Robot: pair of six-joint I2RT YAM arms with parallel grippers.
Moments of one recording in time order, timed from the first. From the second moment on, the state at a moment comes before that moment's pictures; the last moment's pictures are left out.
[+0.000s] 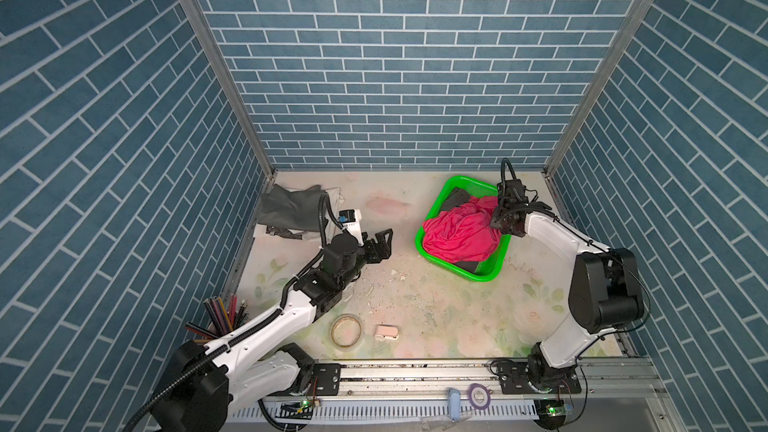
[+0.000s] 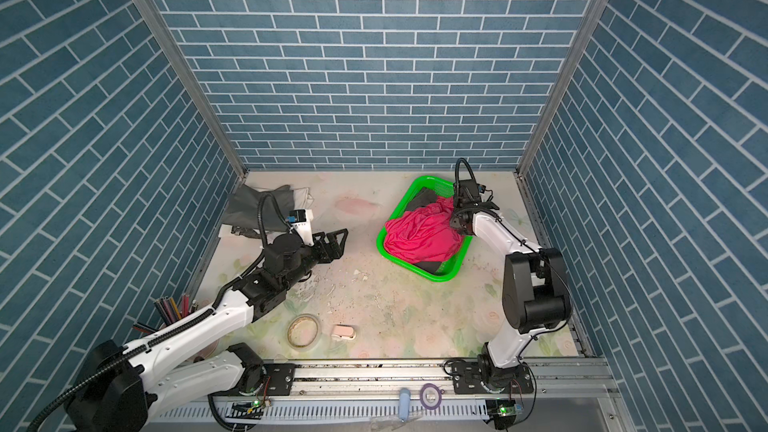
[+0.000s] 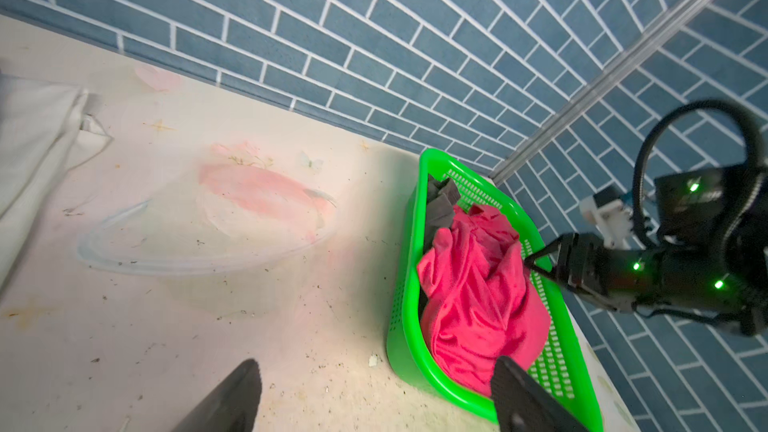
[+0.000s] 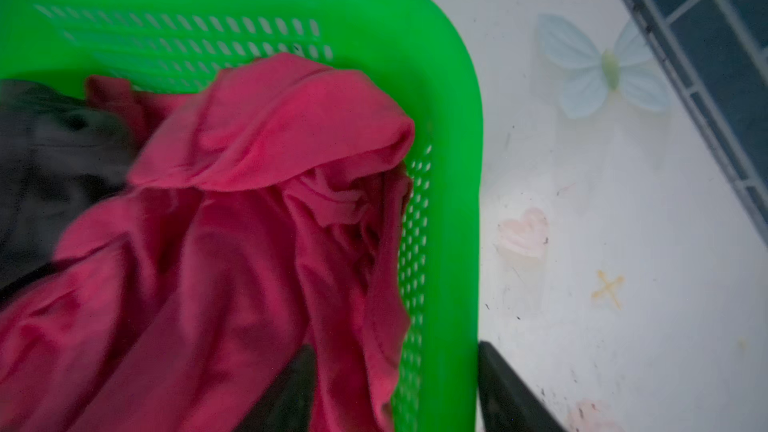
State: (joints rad) left arm -0.65 1.07 0.60 0.16 -0.13 -0.62; right arm 0.26 1.66 1.25 -0.60 0.30 0.46
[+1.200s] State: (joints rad) left arm -0.56 1.08 0.56 0.17 0.10 -0.72; right arm 0.65 2.02 1.63 -0.66 0.29 0.54
